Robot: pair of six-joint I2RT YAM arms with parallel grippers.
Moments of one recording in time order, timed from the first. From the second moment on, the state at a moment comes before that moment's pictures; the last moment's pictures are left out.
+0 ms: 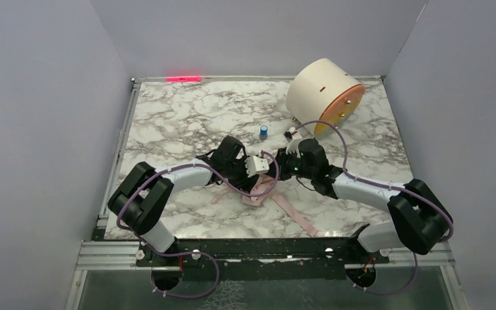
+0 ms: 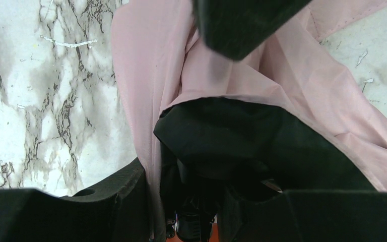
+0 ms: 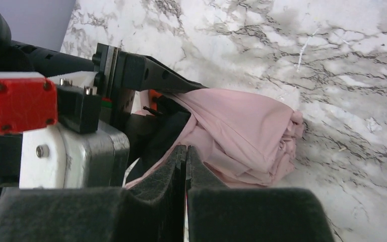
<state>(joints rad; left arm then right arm) -0.65 1.60 0.79 -0.11 0.37 0.63 0.67 1.36 0.59 0.32 -0.30 0.55</state>
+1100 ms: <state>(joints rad) -0.66 1.59 0.78 -0.09 0.36 0.69 0.65 1.63 0.67 0.53 -0.53 0.60</state>
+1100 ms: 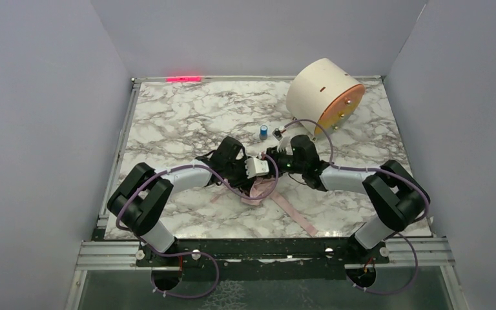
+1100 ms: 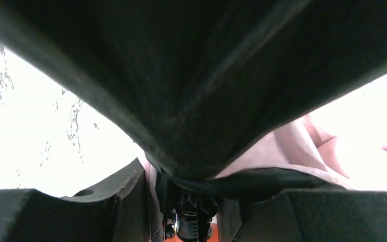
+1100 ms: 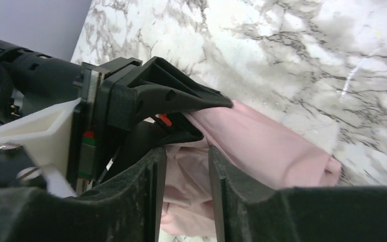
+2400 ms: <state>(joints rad) -0.75 1.54 0.66 0.11 0.18 0.85 0.49 1.81 1.16 -0.38 -0.88 -0.47</state>
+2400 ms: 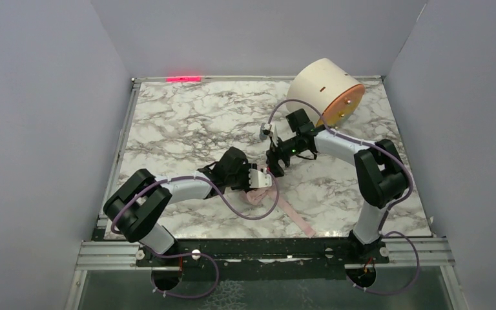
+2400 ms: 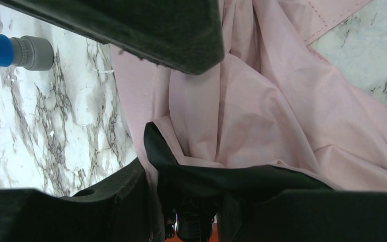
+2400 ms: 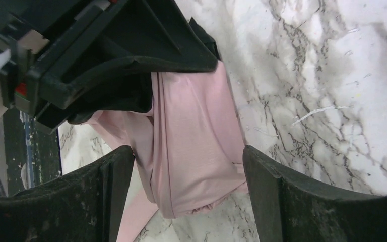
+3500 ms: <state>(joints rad) -0.78 1.29 0.62 0.04 0.11 0.71 0.57 1.88 1.14 -0.35 -0.78 -0.57</state>
